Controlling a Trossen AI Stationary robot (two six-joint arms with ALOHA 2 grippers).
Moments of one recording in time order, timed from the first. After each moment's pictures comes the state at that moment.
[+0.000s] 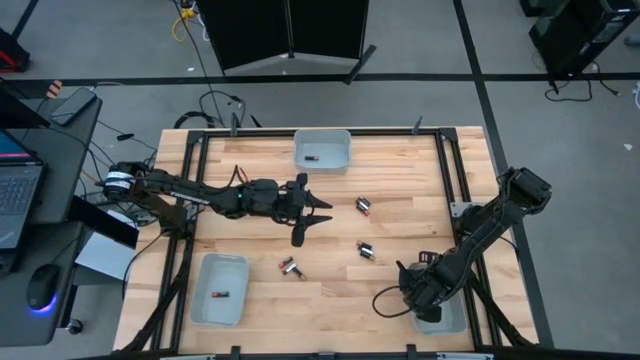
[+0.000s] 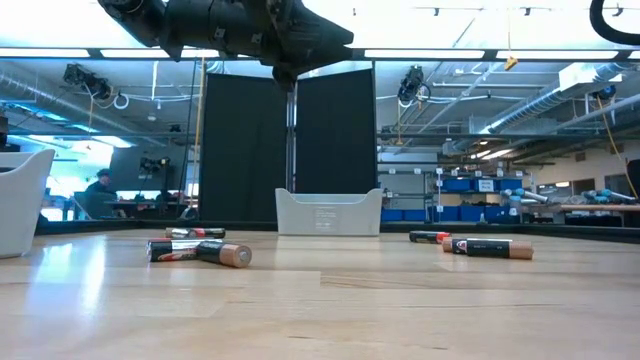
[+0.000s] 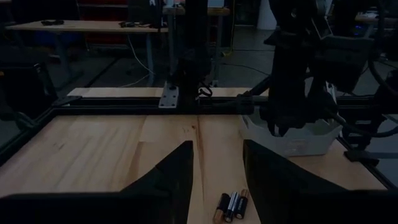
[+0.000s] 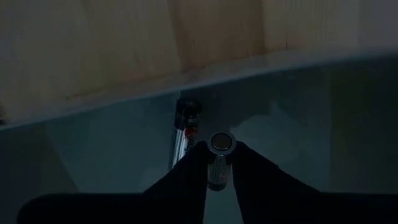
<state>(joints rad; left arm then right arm) -0.02 1.48 0.80 0.56 0.02 -0.03 0.78 1.58 0.89 -0.82 -0.12 0.98</state>
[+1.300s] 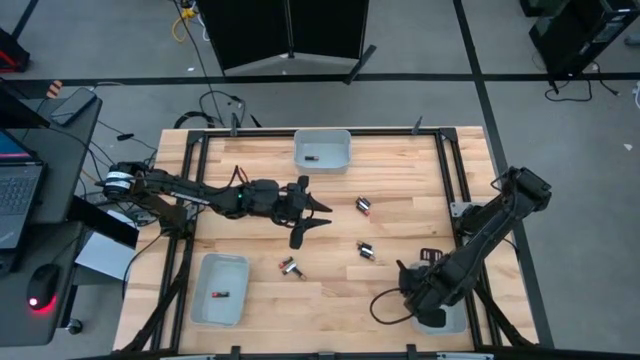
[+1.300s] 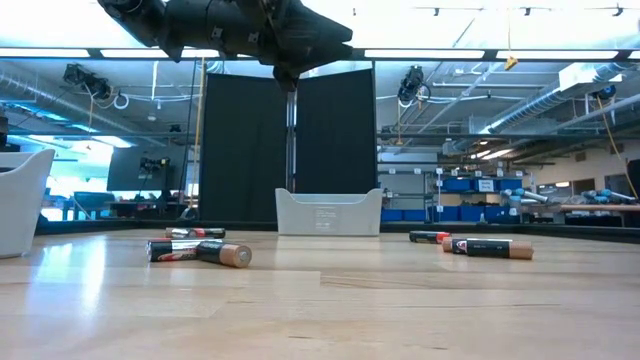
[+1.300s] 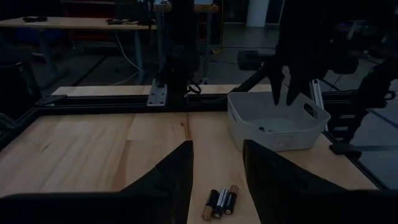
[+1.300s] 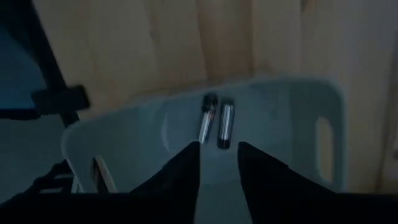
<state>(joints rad) -0.02 1.48 0.80 0.55 0.07 -0.03 0.76 1.58 1.26 -1.20 -0.07 0.94</state>
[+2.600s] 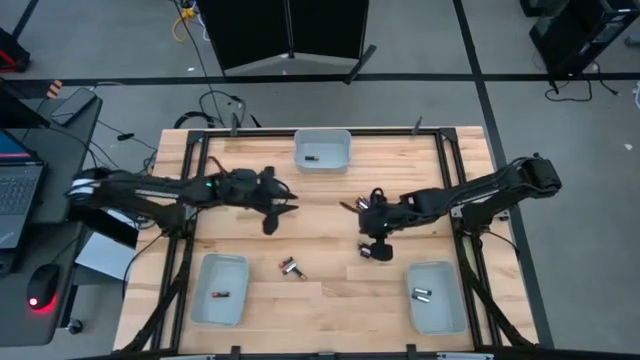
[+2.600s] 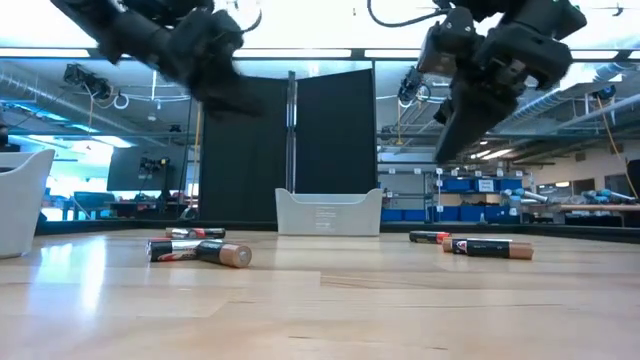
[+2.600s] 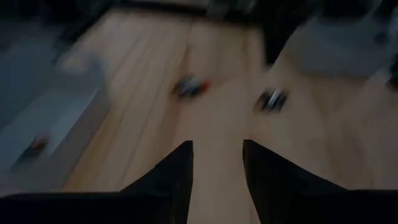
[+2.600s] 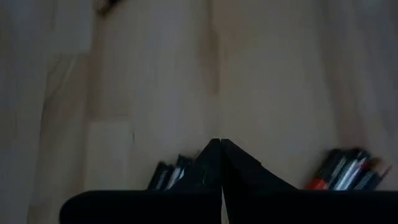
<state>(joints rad) 0.12 1.12 0.62 0.04 0.01 -0.10 0.12 1.39 0.83 -0.38 0.07 0.19</state>
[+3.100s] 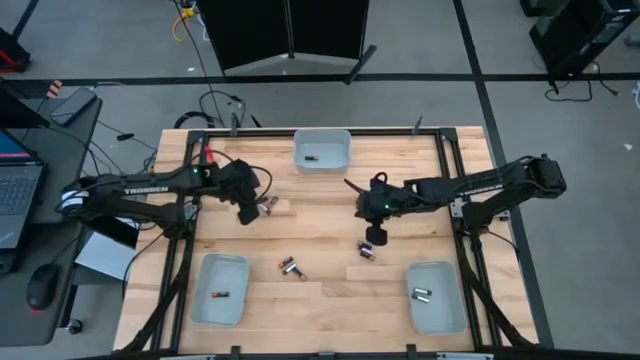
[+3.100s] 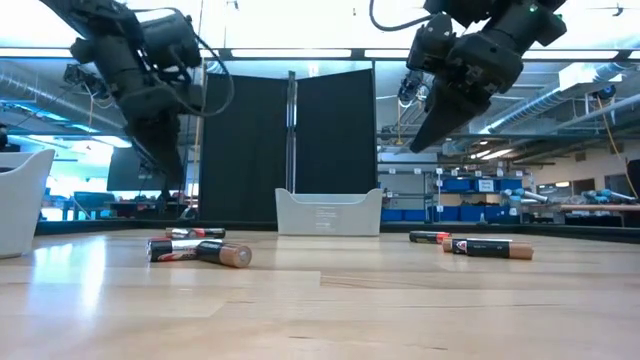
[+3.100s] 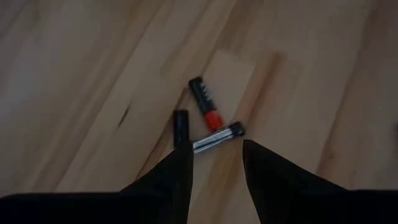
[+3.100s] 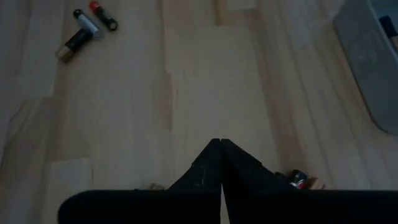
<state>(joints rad) 0.34 1.06 0.62 -0.58 0.01 -0.15 0.01 1.35 0.82 -0.33 0.08 0.13</state>
